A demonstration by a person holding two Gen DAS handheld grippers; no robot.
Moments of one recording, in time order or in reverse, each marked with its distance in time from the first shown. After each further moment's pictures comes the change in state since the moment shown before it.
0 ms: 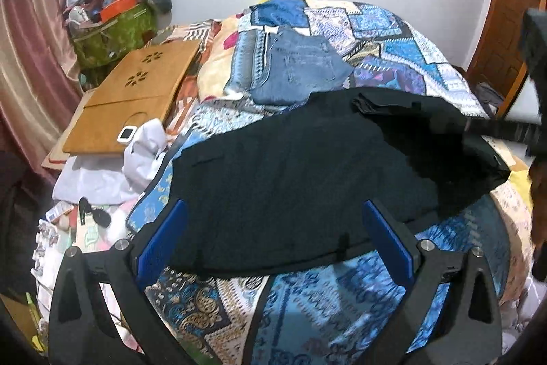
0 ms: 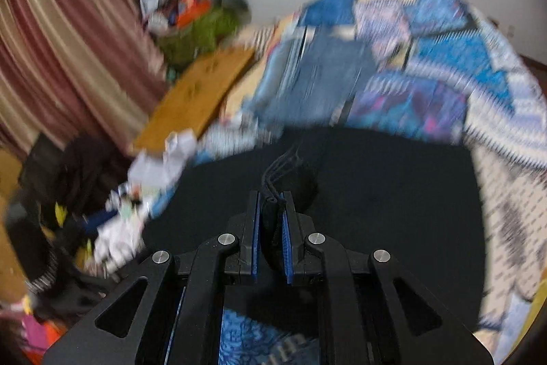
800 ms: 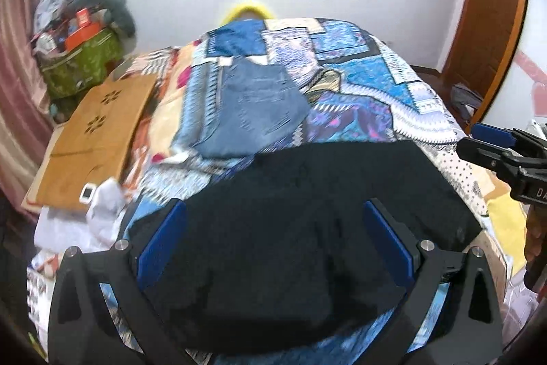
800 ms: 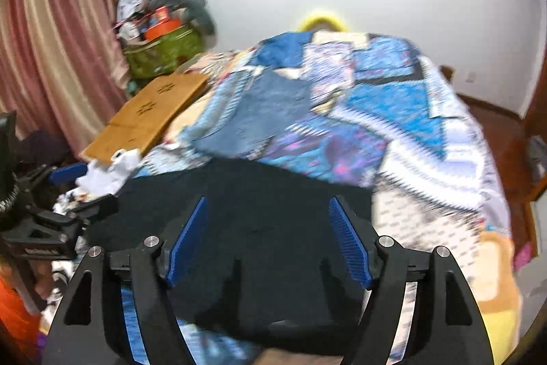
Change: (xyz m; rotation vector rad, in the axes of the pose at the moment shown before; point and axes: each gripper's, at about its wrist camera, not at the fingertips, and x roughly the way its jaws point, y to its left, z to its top) left arm 0.023 -0.064 0.095 0.089 -0.048 -0.115; right arm -0.077 -0.053 0.034 -0.093 -0.202 -0.258
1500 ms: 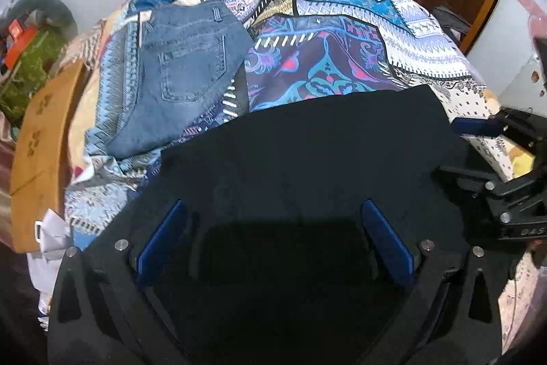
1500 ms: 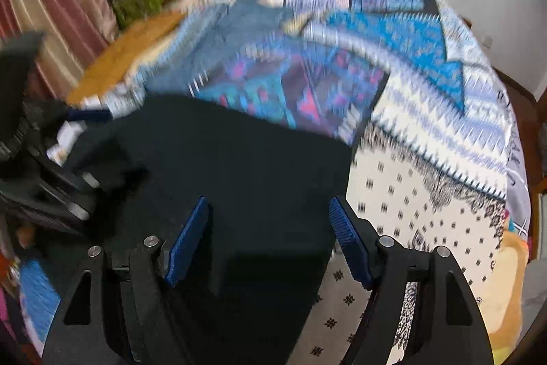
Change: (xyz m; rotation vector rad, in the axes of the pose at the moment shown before) left arm 0.141 -0.055 0.012 0.175 0.300 -0.085; right arm 0.107 -0.061 -0.036 -0.034 0.288 0.084
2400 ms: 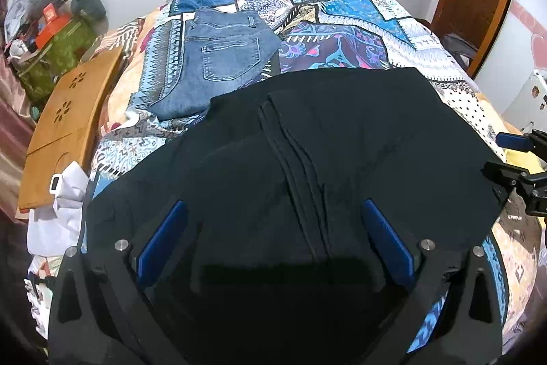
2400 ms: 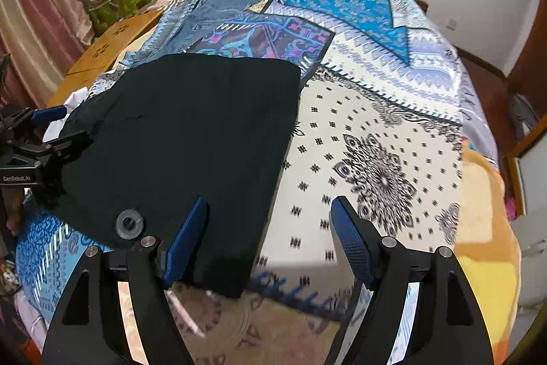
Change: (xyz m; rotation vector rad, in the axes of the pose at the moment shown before) left arm -0.054 0.005 -0.078 -0.082 -0.131 0.070; right arm -0.065 0.014 -0.069 0.091 -0.046 -0.159
